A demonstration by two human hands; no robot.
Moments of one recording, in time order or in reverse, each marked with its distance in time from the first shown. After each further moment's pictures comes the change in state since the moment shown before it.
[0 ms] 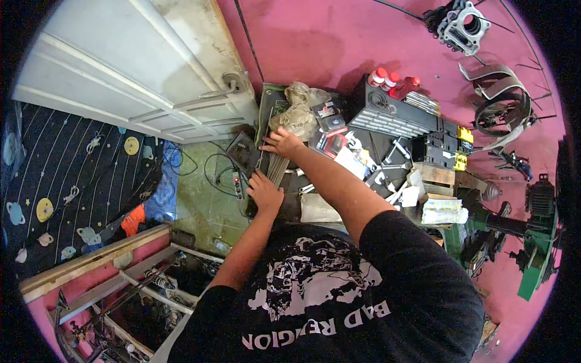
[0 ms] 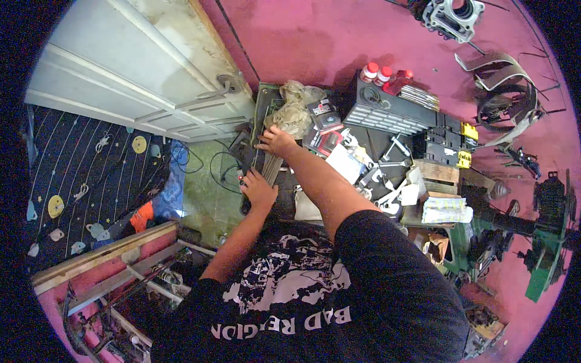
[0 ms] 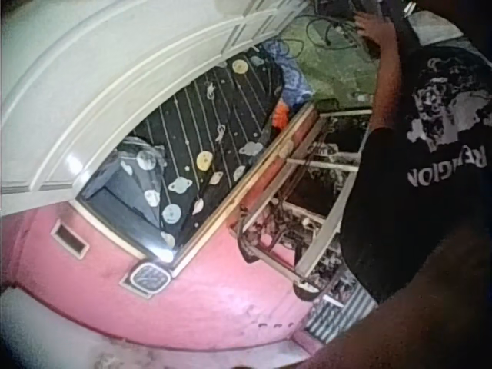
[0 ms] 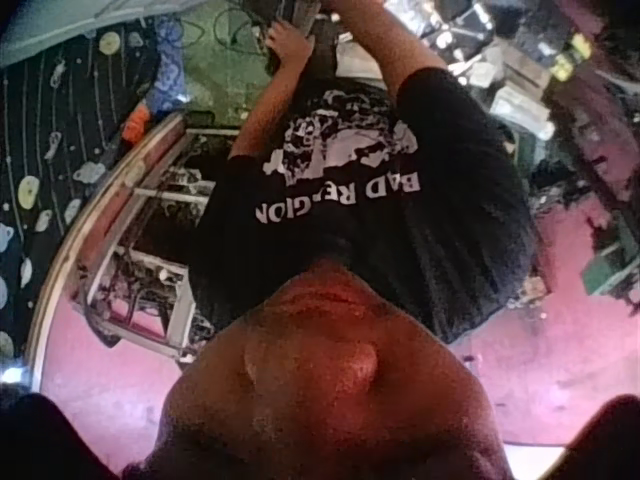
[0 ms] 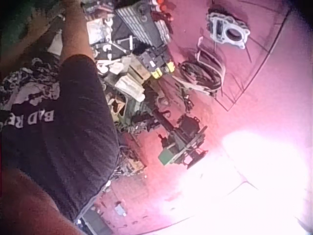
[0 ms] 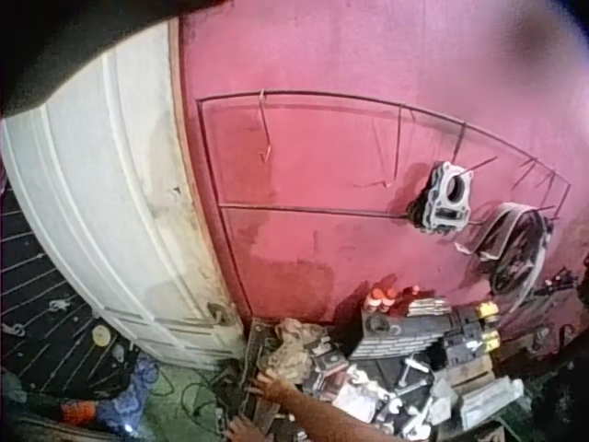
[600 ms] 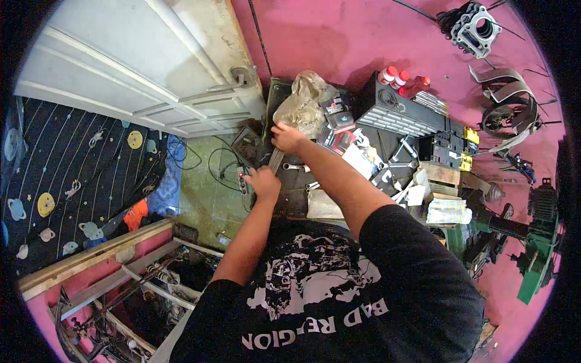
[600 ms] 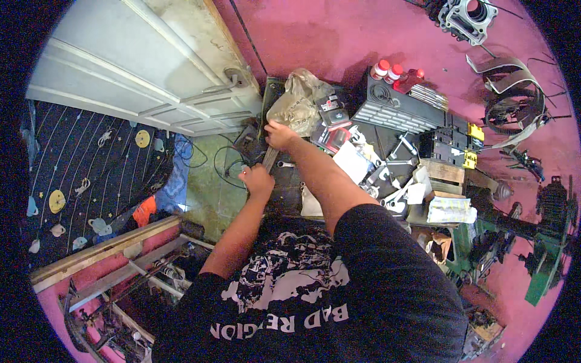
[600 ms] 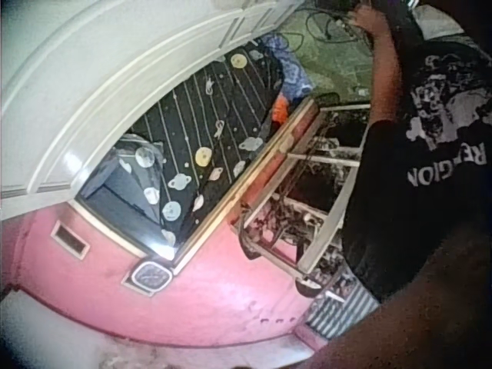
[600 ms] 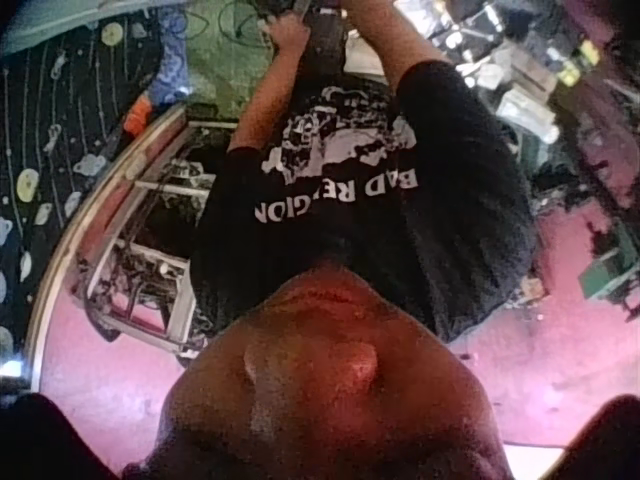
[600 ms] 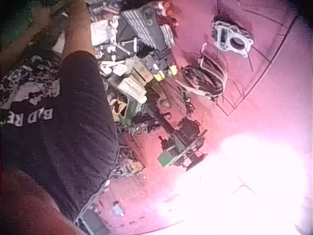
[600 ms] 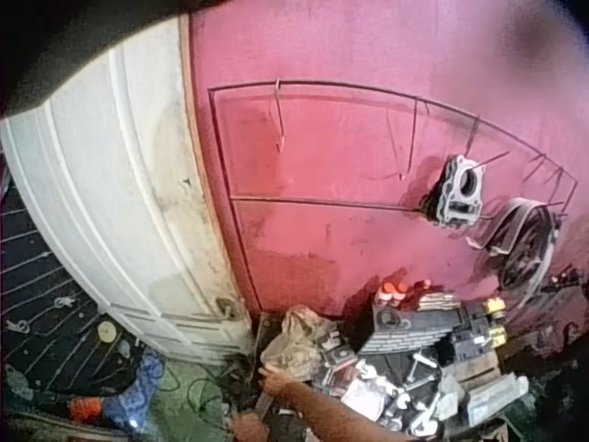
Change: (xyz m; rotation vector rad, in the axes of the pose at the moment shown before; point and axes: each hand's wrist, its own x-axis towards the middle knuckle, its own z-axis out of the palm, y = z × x) left_hand 0.031 -0.023 0.011 -0.060 0.046 0.063; right_hand 0.022 0.006 -0.006 0.044 0.025 -0.075
